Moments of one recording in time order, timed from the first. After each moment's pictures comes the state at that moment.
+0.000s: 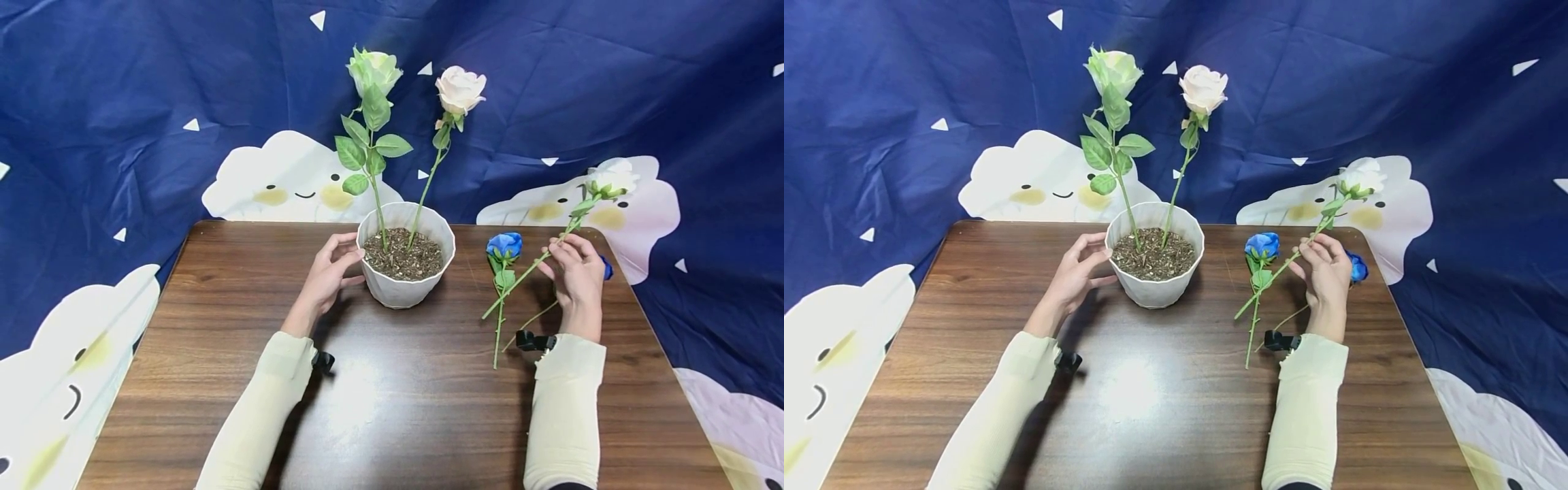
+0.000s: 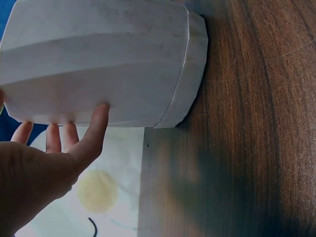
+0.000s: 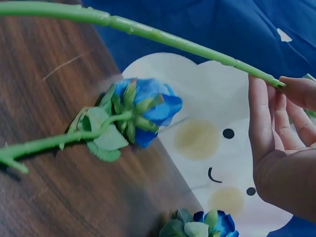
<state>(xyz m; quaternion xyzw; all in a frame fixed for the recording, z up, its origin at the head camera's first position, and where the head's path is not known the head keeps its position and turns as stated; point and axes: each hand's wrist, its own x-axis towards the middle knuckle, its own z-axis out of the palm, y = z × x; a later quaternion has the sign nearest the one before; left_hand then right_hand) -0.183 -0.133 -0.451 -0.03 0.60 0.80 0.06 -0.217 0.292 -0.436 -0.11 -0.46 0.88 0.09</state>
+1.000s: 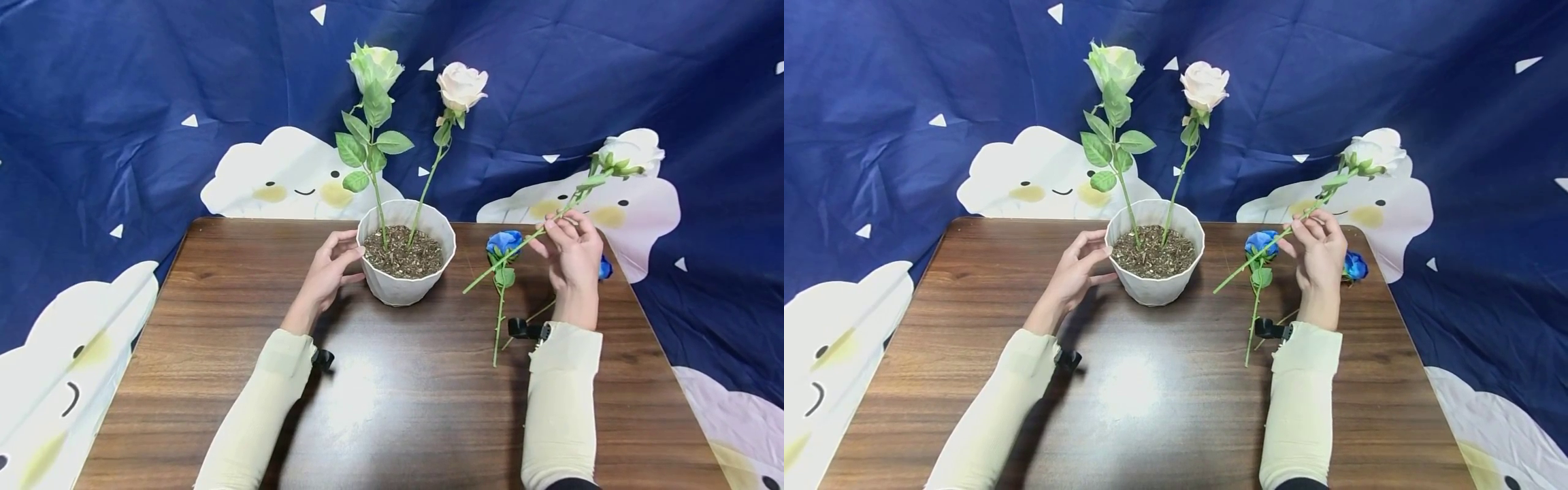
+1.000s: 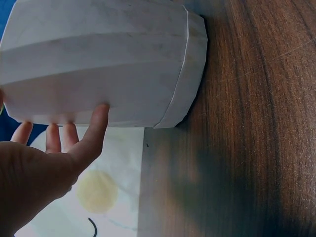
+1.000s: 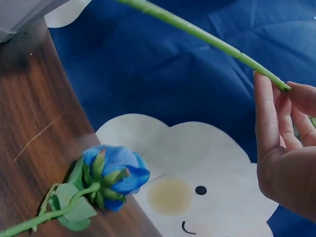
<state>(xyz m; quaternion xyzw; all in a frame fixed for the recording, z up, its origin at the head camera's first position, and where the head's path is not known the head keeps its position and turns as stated) -0.183 -0.133 -0.451 -0.03 0.60 0.80 0.06 -0.224 0.259 -0.399 -0.02 -0.41 0.90 0.13</state>
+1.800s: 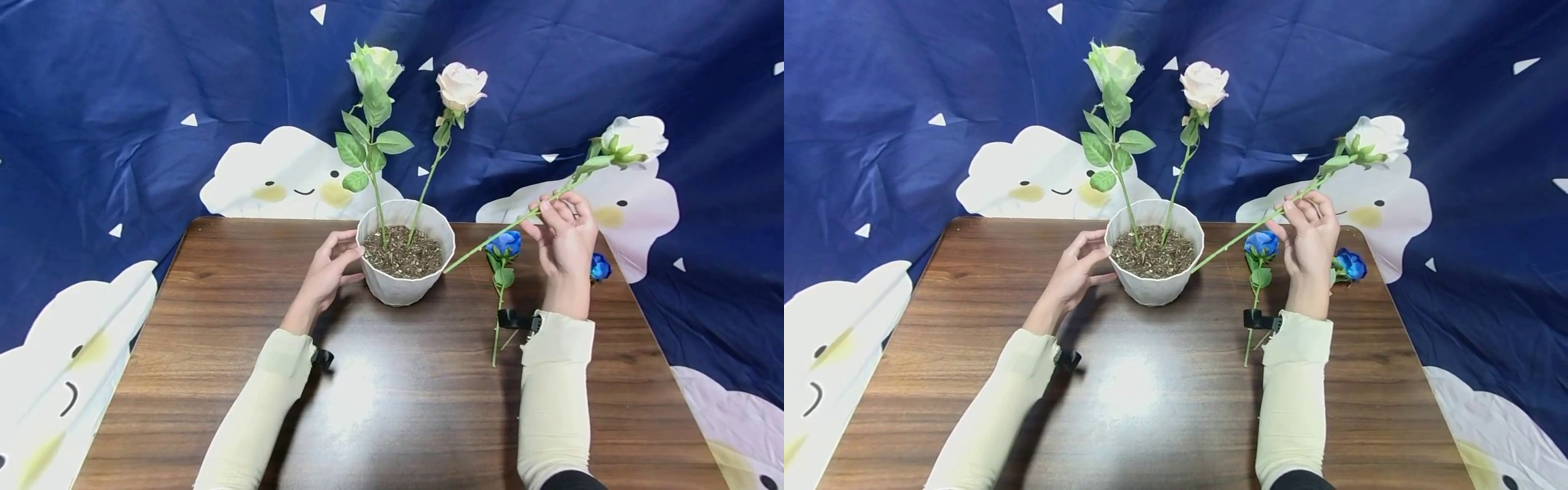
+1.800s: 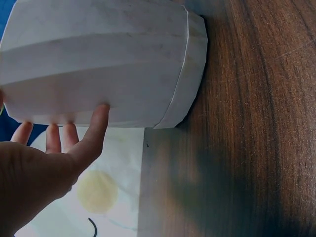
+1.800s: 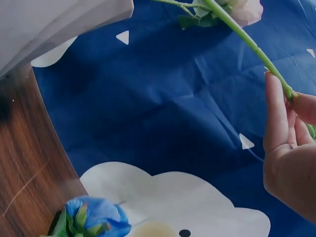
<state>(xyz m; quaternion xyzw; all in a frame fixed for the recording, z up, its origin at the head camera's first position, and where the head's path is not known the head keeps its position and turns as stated) -0.183 -0.133 -0.451 -0.03 0.60 0.80 0.06 -0.229 0.228 -0.370 0.02 -0.35 0.92 0.15</state>
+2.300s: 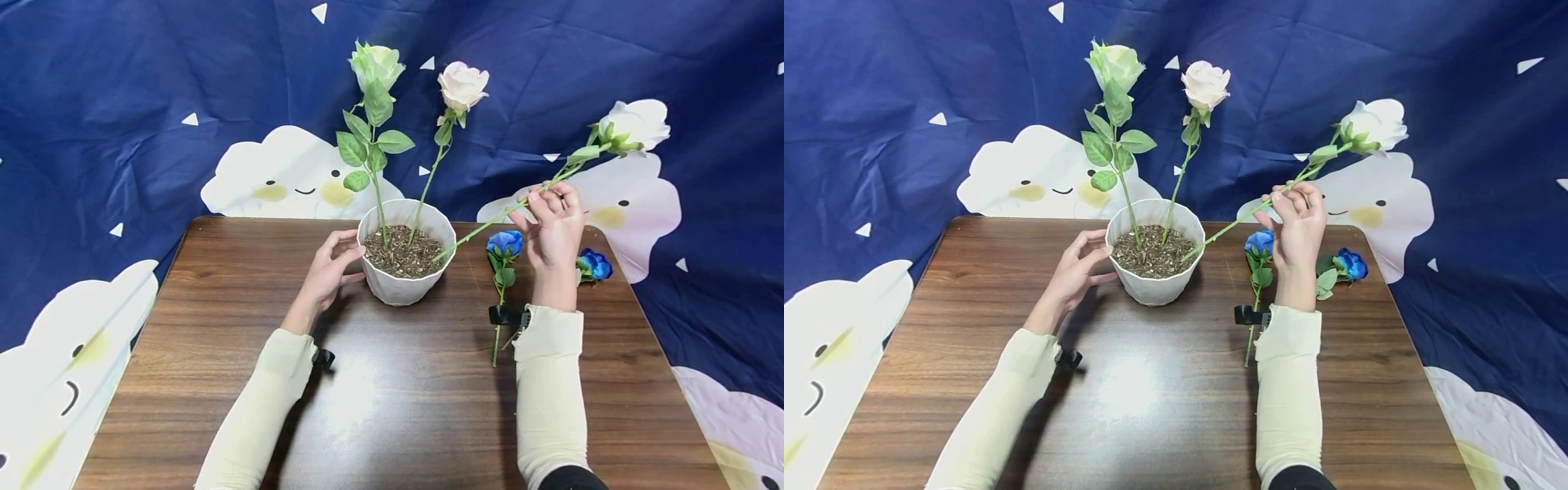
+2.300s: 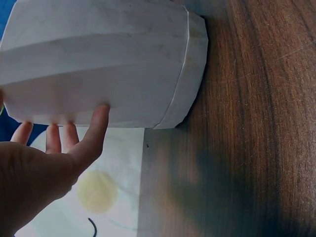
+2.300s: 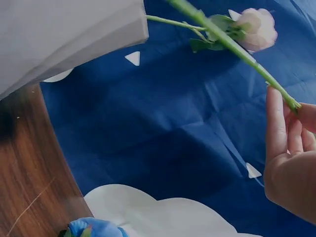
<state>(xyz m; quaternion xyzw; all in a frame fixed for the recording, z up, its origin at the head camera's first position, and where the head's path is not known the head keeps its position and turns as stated) -0.182 -0.133 -0.451 -0.03 0.60 0.80 0.06 -0.236 0.206 -0.363 0.02 -0.37 0.92 0.15</state>
